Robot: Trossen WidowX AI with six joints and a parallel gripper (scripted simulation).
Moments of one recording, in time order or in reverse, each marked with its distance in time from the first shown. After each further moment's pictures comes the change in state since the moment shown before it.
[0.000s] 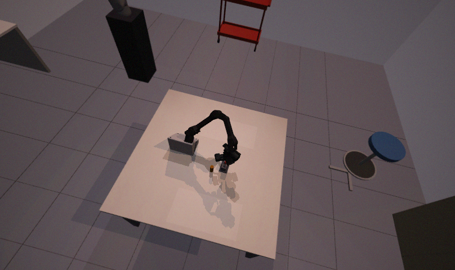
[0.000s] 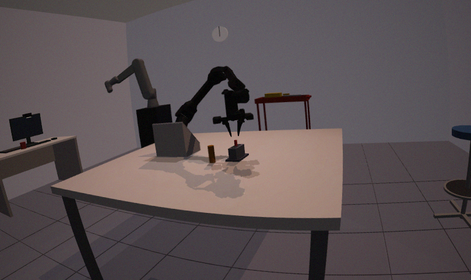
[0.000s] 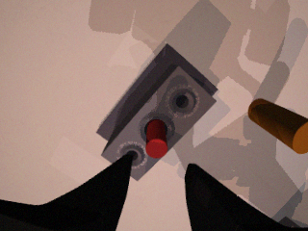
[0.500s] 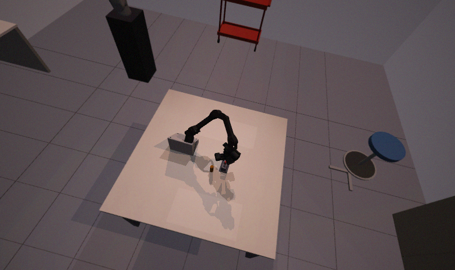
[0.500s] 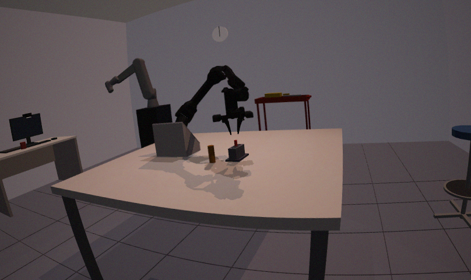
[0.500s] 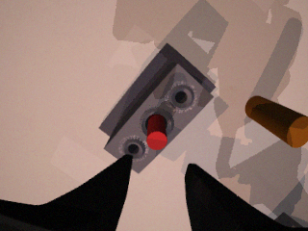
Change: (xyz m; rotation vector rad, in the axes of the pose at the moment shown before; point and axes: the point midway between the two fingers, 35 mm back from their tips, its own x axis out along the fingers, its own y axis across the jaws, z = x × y) arm -0.009 0.000 -0.001 0.000 0.001 0.002
